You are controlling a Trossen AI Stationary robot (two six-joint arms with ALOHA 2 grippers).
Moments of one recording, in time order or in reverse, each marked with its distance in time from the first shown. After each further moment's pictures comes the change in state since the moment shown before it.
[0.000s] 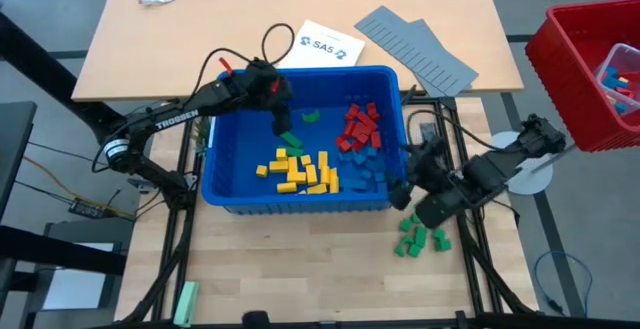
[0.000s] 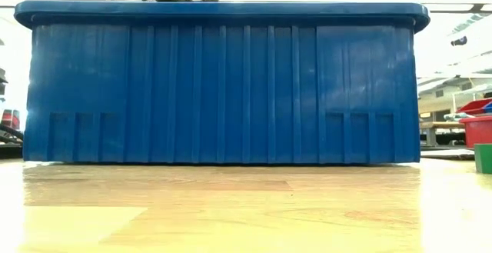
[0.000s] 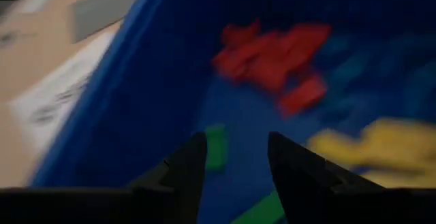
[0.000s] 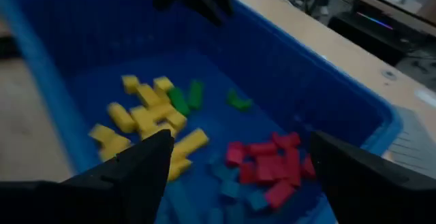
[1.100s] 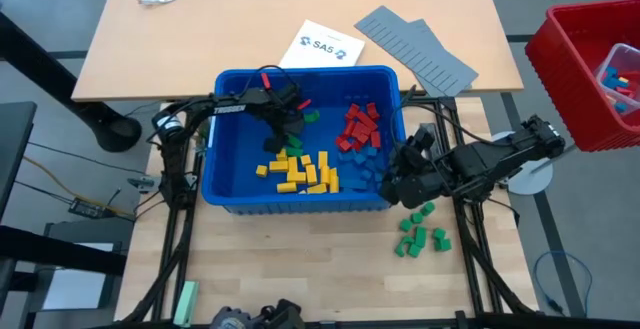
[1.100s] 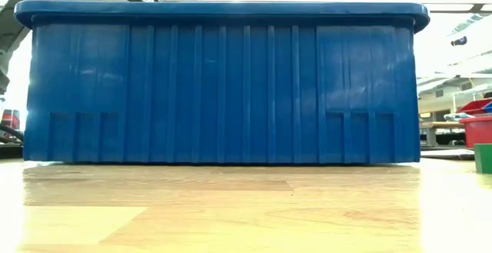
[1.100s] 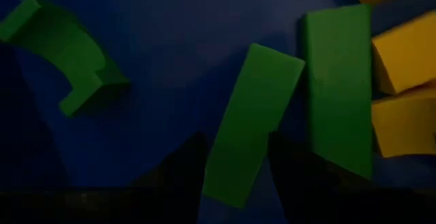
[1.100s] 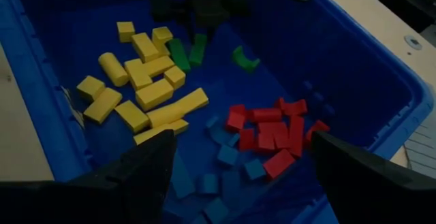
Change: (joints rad) left arm 0.069 0.438 0.000 -0.156 0.055 0.648; right arm -0.174 0.032 0.000 0.027 -0.239 -0.169
